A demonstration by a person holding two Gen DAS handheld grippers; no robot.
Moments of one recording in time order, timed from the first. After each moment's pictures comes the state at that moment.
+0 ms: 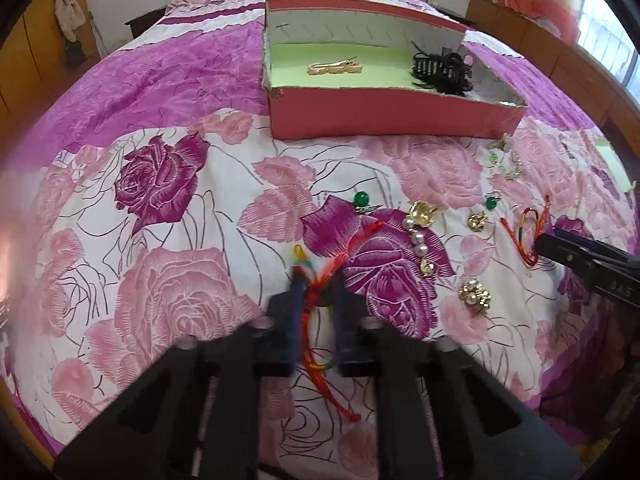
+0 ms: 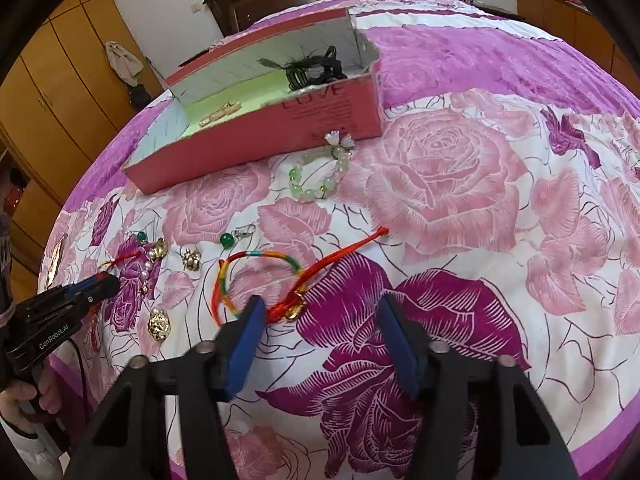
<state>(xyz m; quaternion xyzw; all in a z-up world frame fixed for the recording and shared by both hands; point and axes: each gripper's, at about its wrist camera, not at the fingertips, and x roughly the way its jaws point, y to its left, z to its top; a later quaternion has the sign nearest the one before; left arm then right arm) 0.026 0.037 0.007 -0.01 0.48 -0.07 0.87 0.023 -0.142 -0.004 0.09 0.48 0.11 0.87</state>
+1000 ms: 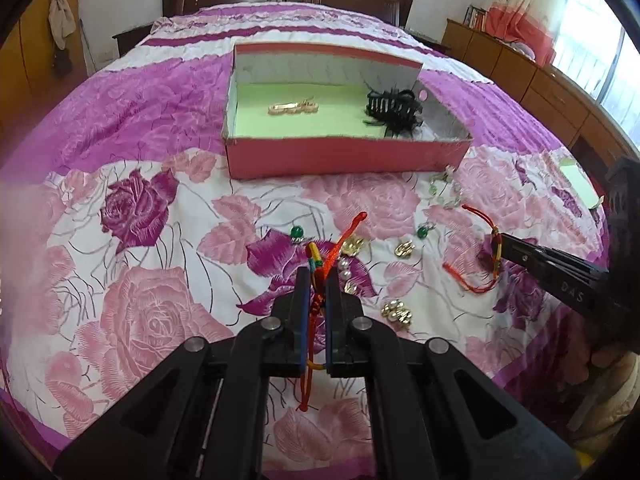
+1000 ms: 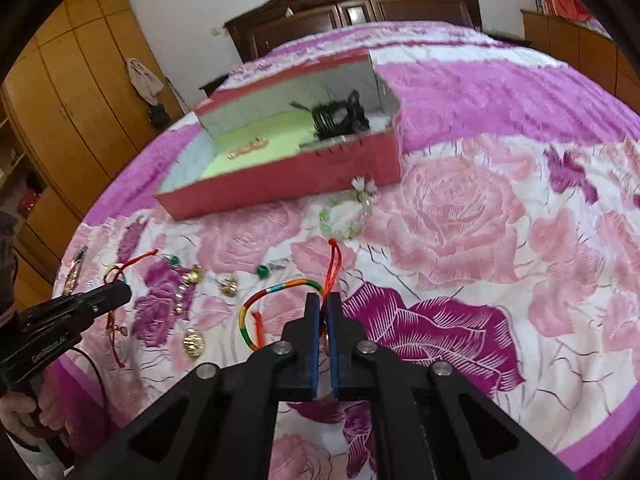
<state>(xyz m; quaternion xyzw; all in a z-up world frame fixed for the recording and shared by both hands) 0.008 0.017 0.046 -0.04 0.44 -0.11 0.89 0.008 -0.138 0.027 0.08 0.42 0.13 0.90</state>
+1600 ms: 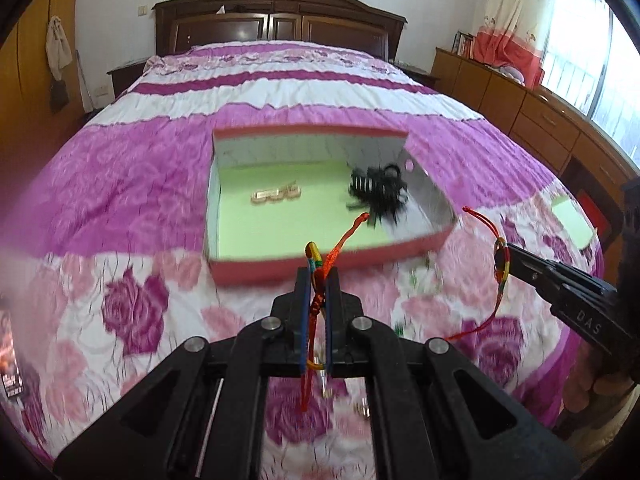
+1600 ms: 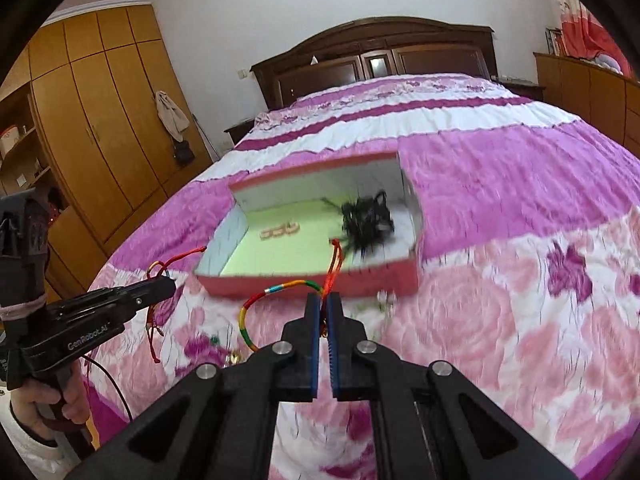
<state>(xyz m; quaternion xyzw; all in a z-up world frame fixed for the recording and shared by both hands) 0.063 0.001 0.096 -0.03 0.38 -0.11 0.92 0.043 -0.140 0.093 0.08 0.33 0.16 0.93</state>
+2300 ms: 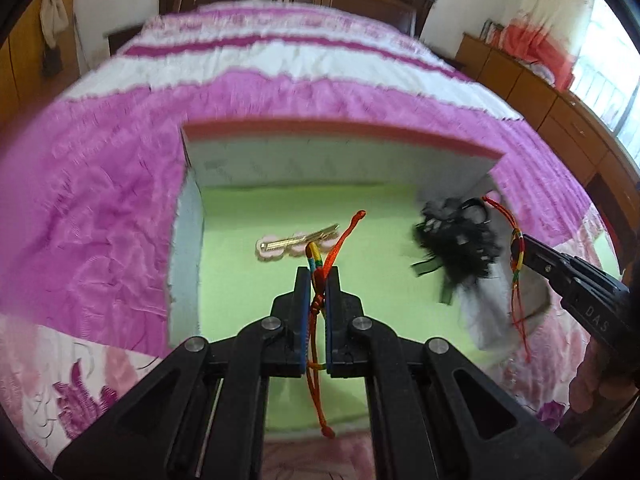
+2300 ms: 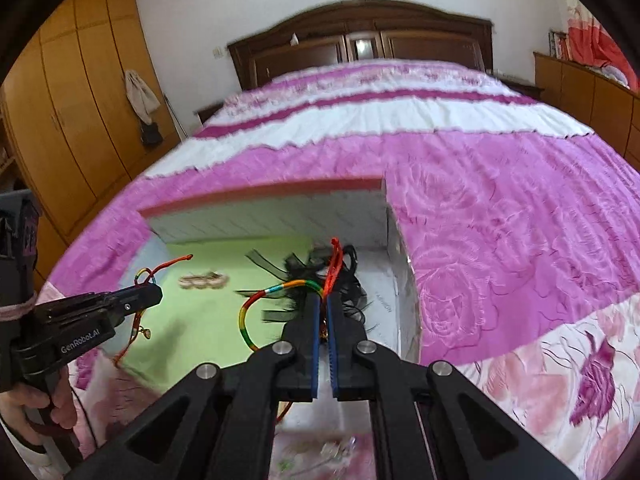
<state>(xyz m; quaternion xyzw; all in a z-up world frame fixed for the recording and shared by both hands) 0.201 0.010 0.036 -0.07 0.45 -0.10 0.88 0.198 -0.136 0.048 0.05 0.40 0.12 0.91</state>
